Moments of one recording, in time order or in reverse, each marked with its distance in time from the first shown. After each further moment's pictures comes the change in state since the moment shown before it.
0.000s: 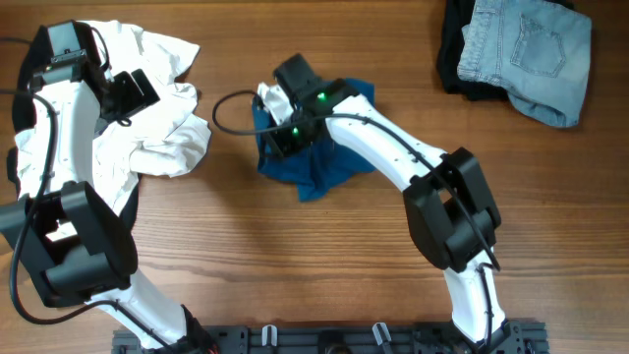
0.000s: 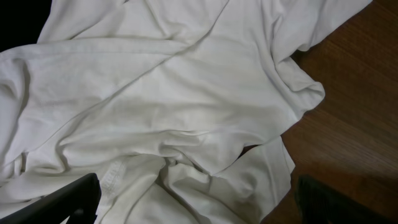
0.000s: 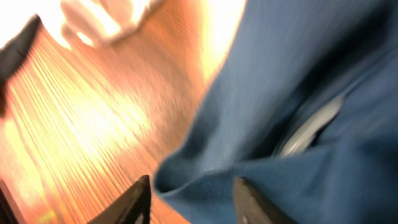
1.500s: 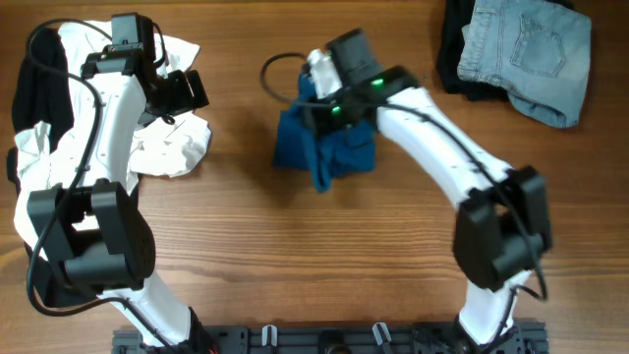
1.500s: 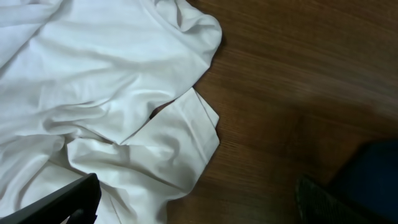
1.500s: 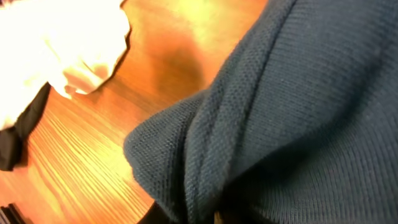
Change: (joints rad) left arm -0.191 0.000 0.002 -0.051 0.041 0.016; right arm -0.116 -0.183 -0.152 0.045 0.036 0.146
